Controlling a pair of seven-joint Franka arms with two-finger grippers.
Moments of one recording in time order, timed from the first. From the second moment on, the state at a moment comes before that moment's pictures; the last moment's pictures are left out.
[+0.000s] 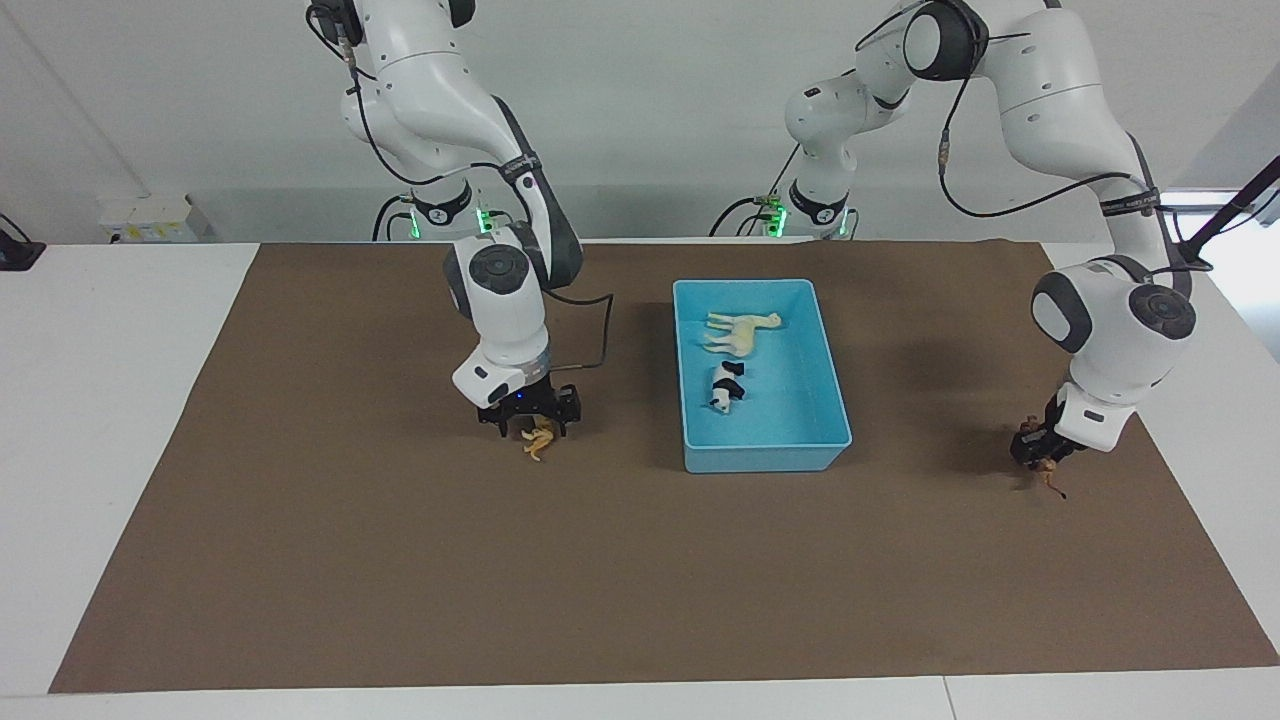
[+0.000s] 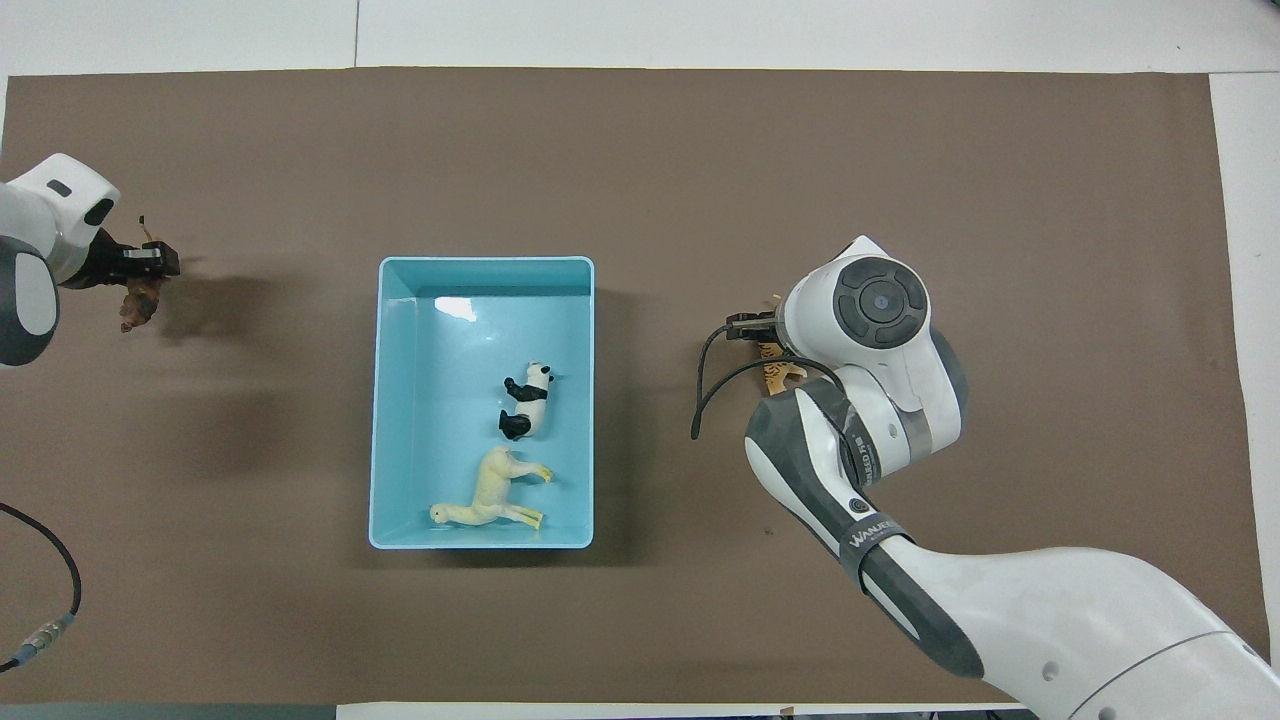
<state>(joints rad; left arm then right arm) 0.24 0.47 -0.10 -1.64 0.17 2.14 -0.07 0.41 0.34 -0.03 -2.01 -0.04 2.46 0.43</state>
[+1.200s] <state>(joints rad) -0.22 0.23 -0.09 -1.71 0.02 1.86 -0.94 0.41 0.32 0.00 -1.79 -0.02 2.17 0.48</state>
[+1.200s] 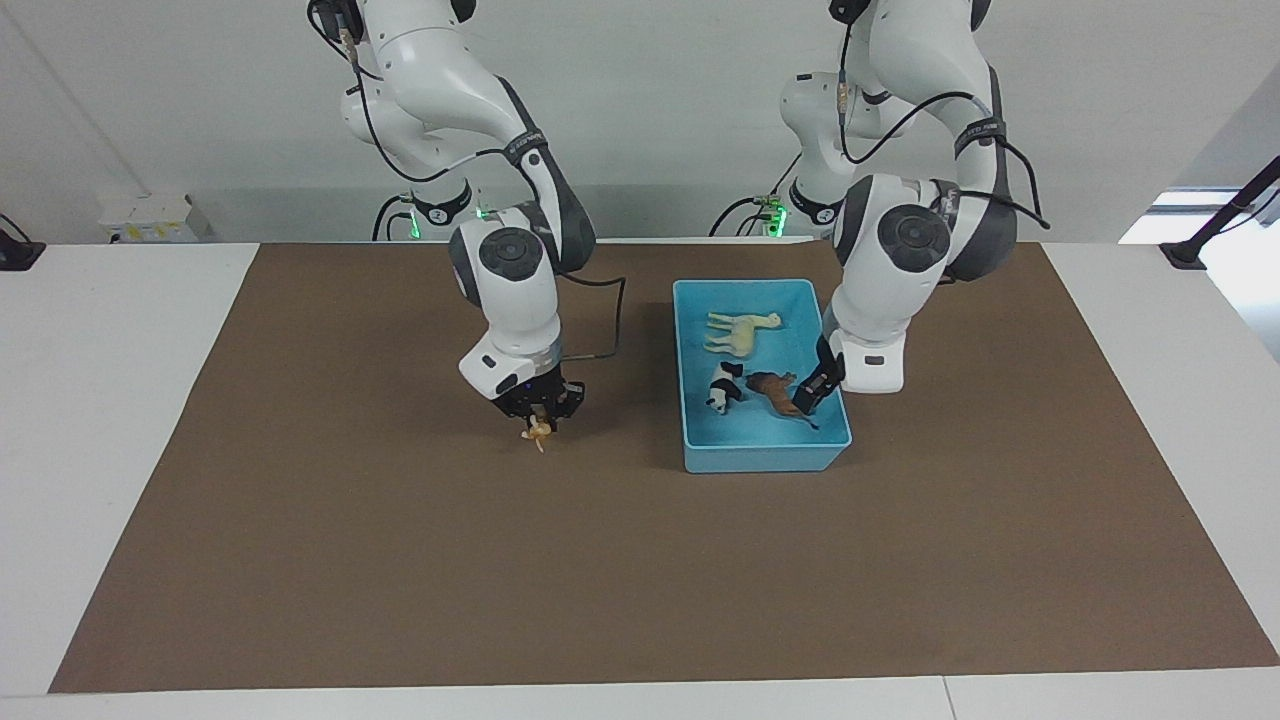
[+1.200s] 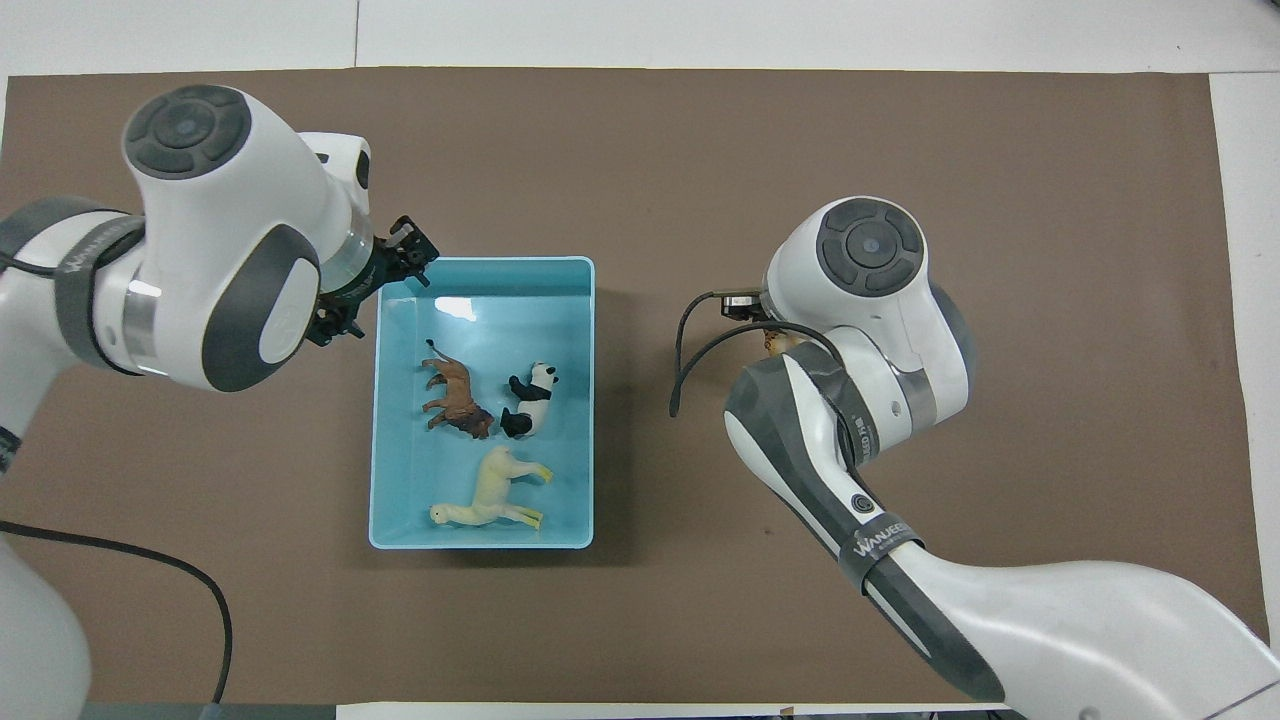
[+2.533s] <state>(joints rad) -0.03 -0.02 -0.04 -1.68 0.01 1.55 0.01 0.62 0.29 0.06 -1.62 0.16 2.27 0.93</state>
